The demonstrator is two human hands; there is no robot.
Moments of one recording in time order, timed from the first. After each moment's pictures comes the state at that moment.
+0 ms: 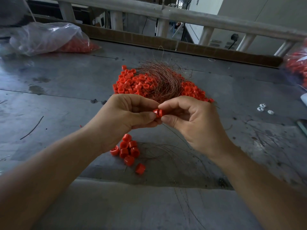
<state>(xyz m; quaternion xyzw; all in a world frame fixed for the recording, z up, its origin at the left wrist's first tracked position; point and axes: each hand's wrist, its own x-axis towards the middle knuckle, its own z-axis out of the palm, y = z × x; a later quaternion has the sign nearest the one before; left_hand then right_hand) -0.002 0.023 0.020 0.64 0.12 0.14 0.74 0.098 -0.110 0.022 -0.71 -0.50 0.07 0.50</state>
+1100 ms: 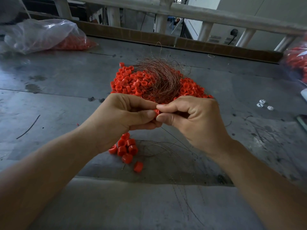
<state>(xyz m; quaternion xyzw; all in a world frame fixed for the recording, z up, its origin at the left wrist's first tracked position) -0.003 0.024 0.019 0.66 0.09 0.11 0.74 0.102 -0.109 0.019 -0.69 -0.55 -0.05 0.47</state>
